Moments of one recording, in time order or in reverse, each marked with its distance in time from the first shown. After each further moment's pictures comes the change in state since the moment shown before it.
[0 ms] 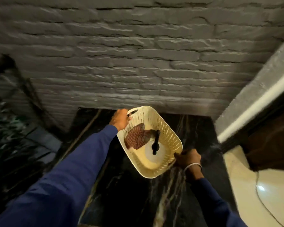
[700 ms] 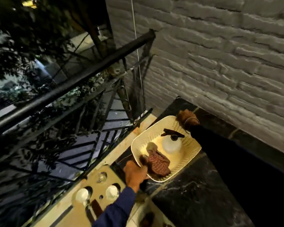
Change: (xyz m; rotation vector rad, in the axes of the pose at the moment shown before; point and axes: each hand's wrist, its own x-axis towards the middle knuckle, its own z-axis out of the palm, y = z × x) left_hand -0.328 -0.243 0.006 -0.836 0.437 -1.030; right_hand -0.084 -0.310 0.324 -1.025 -0.284 -1.030
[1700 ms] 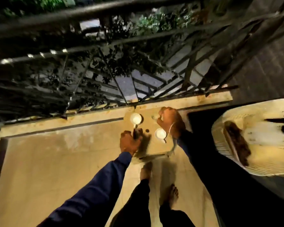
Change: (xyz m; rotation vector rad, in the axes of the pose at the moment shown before) left_hand -0.023 -0.251 -0.146 0.048 0.391 -0.432; right_hand -0.145 -0.315 0.220 0.057 -0.163 -0.736
